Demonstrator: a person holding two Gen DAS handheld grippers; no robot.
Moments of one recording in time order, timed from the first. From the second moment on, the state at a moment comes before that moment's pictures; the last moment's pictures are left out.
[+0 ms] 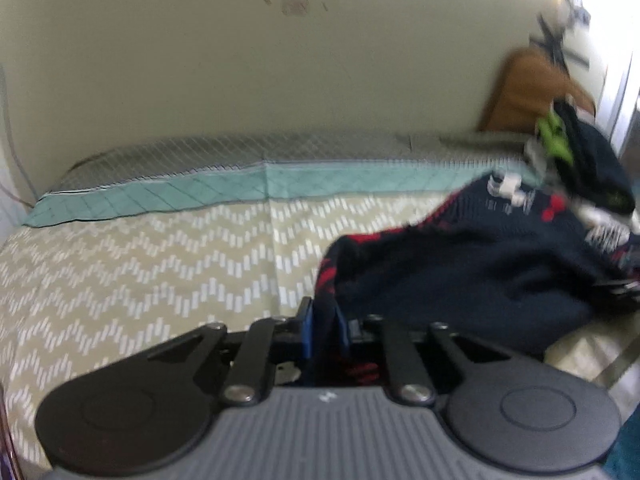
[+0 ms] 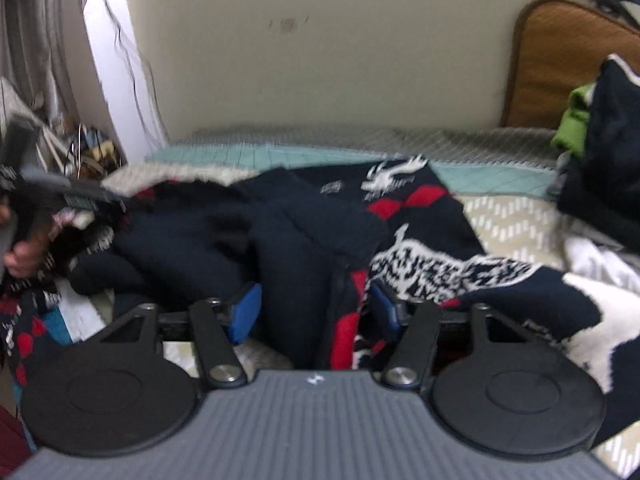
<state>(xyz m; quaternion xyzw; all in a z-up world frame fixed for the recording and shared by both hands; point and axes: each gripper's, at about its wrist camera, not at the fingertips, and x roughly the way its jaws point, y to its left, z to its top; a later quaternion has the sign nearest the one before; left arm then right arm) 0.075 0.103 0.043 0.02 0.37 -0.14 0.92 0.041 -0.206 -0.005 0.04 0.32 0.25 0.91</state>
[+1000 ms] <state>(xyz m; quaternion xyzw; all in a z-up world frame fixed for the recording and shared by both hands) -0.156 0.083 0.387 -0.03 -0.23 0.01 0.97 -0.123 -0.195 0.367 -0.10 -0.22 0.14 0.96</state>
